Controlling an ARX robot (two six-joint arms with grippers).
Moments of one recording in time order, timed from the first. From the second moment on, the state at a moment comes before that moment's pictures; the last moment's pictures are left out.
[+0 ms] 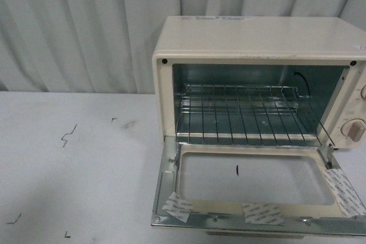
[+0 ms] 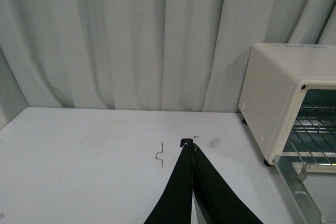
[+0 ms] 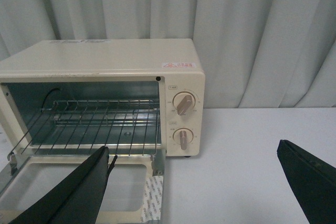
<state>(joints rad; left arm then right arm) 0.00 0.20 0.01 0.20 0.00 -0.02 0.00 0.00 0.01 0.00 0.00 -0.02</state>
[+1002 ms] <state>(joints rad) 0.00 0.01 0.01 0.00 0.00 -0.02 0.00 0.00 0.01 0.00 0.00 -0.02</state>
